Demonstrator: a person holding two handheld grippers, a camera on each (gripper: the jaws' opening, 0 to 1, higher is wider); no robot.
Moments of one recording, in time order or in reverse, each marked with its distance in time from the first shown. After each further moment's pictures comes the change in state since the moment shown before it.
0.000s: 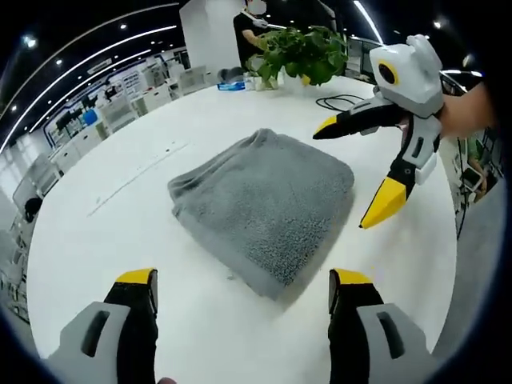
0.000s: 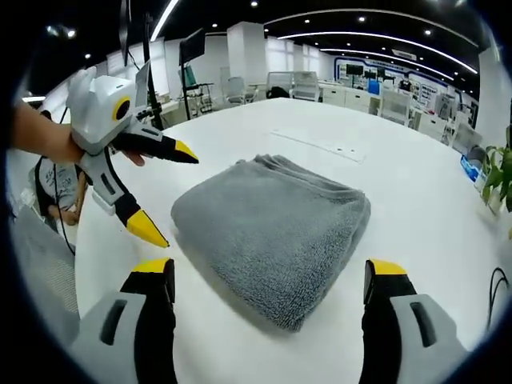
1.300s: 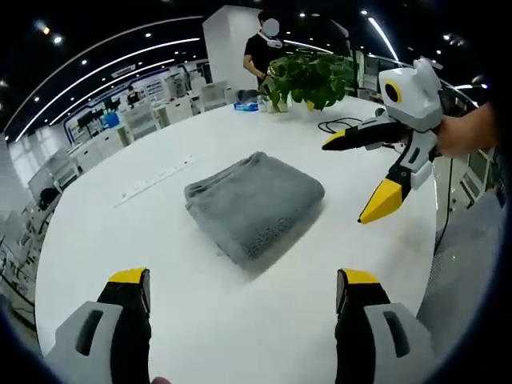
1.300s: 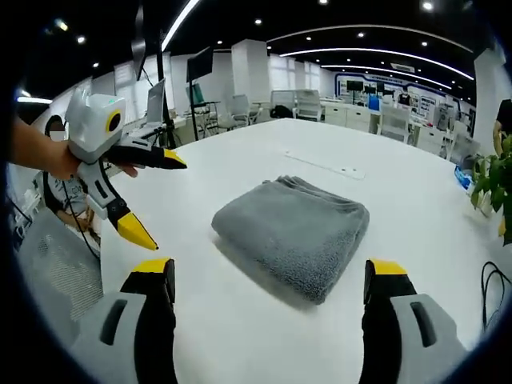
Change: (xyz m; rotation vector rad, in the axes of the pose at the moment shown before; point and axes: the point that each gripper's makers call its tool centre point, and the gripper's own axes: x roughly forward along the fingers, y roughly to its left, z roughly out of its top) left arm -0.074 -0.033 -0.005 -0.074 -0.079 0.076; right arm -0.054 0.032 0.005 -0.011 -0.094 0.008
